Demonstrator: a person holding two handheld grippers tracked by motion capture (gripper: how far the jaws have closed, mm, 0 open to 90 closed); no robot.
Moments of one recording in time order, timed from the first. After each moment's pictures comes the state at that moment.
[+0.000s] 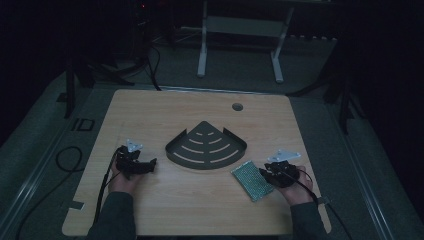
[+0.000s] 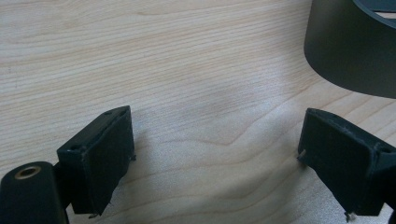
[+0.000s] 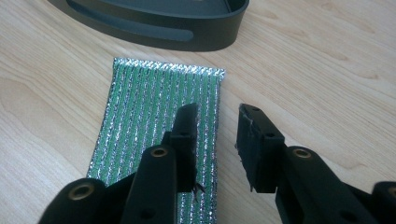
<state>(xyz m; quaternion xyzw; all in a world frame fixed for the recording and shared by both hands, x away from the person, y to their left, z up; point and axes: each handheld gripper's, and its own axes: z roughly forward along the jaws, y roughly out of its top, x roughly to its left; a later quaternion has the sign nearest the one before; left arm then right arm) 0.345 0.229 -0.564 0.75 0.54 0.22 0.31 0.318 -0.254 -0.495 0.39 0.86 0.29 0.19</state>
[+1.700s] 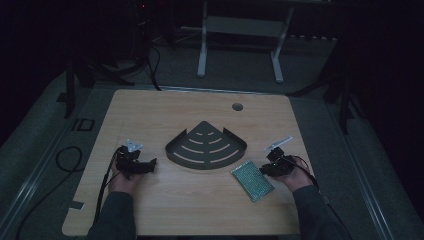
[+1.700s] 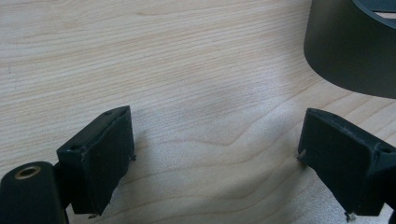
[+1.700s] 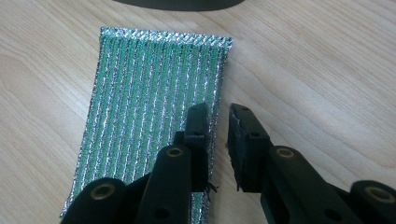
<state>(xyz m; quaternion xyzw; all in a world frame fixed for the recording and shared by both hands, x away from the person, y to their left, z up) 0.345 0.228 -0.564 0.75 0.54 0.22 0.31 0.364 -0.256 -0.499 0.40 0.89 0.21 0.06</state>
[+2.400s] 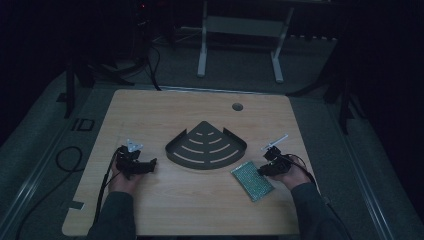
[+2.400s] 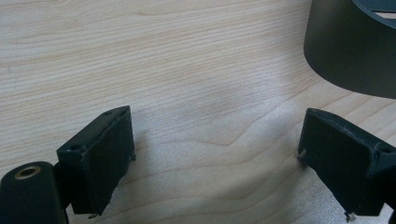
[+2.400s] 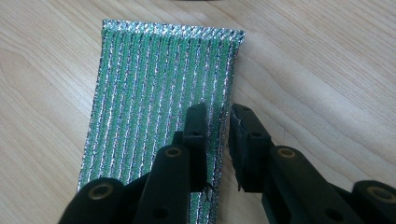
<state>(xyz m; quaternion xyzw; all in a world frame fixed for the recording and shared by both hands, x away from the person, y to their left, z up) 0.345 0.228 -0.564 0.75 0.54 0.22 0.31 0.371 -0.249 -0.503 0.40 0.89 0.19 0.03</state>
